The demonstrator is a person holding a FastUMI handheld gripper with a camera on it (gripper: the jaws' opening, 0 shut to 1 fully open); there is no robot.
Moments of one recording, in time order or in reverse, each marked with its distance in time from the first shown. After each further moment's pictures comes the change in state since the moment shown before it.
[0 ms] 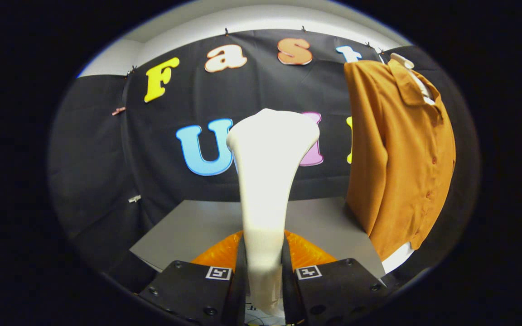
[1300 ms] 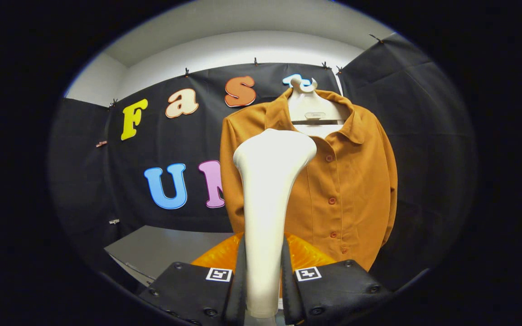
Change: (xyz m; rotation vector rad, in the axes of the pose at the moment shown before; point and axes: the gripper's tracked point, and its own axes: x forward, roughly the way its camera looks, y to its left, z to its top) arm -0.043 -0.269 0.056 0.045 -0.149 -0.083
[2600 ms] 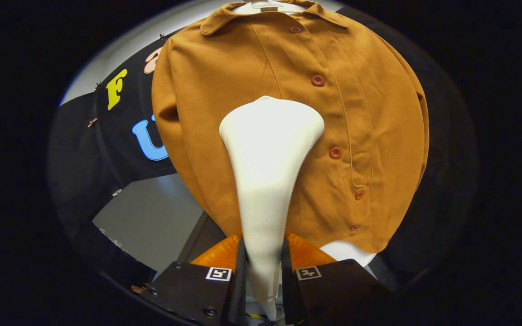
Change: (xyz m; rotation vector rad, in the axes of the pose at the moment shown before) arm 0.053 -0.063 -0.175 0.093 0.406 0.053
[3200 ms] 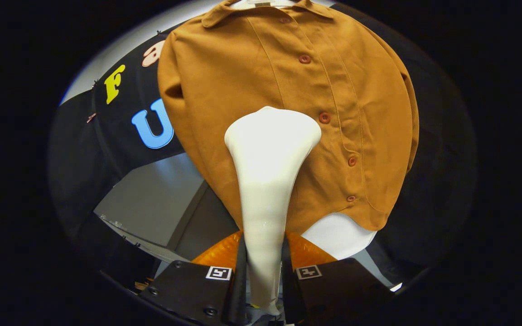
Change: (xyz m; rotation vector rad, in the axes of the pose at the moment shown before) arm -0.037 0.014 -0.008 -0.010 -0.002 -0.007
